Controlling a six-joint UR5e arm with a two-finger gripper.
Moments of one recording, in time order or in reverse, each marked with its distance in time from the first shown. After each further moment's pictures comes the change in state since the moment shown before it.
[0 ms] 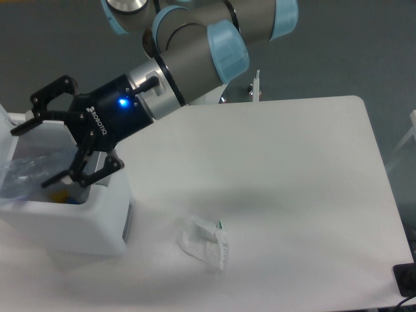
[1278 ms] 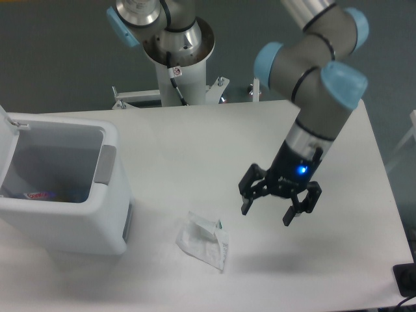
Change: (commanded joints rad) arm 0.250 -0.236 -0.063 -0.008 0.844 -0.136
